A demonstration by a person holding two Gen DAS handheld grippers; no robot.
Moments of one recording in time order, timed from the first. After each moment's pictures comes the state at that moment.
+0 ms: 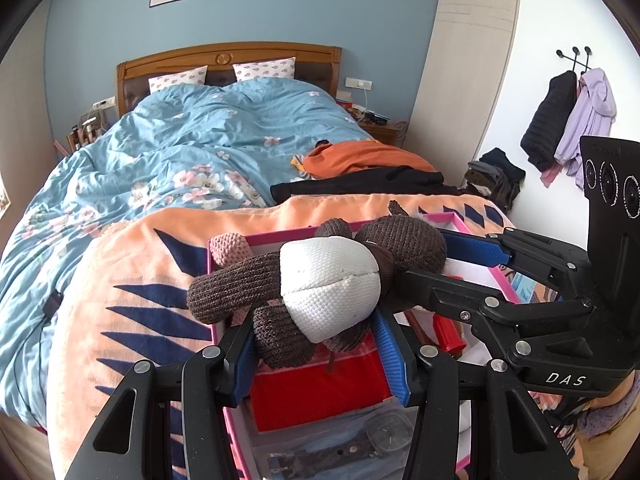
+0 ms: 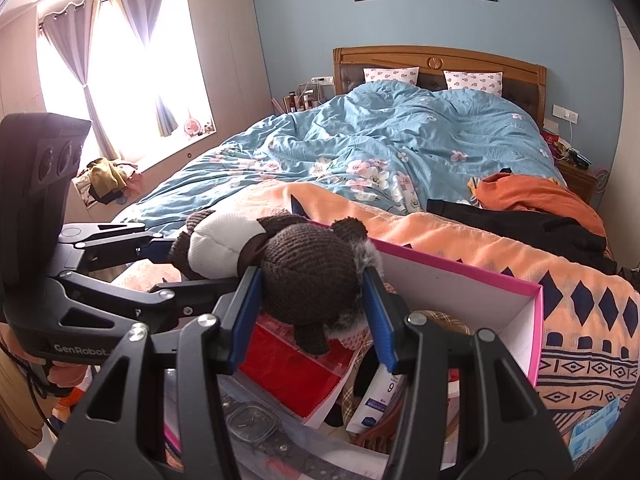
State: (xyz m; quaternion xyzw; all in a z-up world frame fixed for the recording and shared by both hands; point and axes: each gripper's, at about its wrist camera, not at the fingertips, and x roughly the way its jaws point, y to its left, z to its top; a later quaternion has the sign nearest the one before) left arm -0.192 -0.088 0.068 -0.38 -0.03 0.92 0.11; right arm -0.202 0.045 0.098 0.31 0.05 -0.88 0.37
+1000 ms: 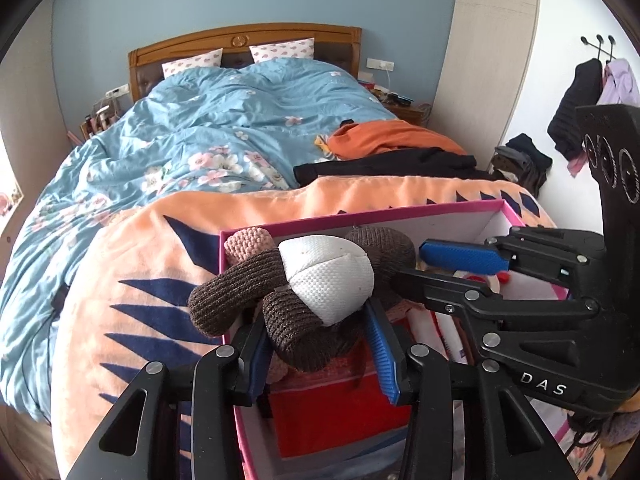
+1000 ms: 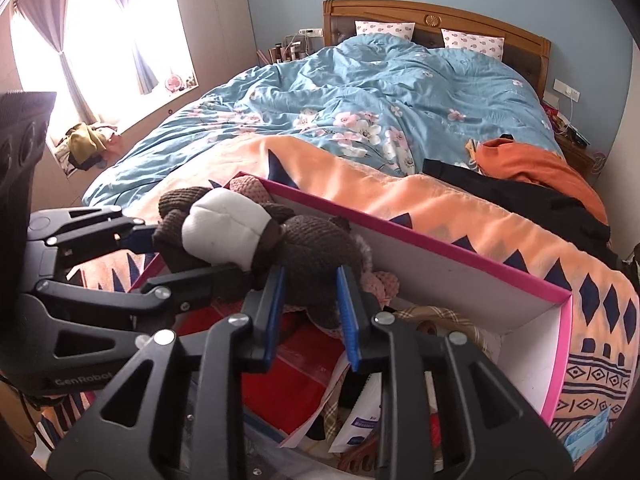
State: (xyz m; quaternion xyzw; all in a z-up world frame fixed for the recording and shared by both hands) left arm -0.225 -0.089 0.039 -0.41 -0.01 0.91 0.07; right arm -0.254 0.009 0.062 0.38 0.10 -0.85 0.34
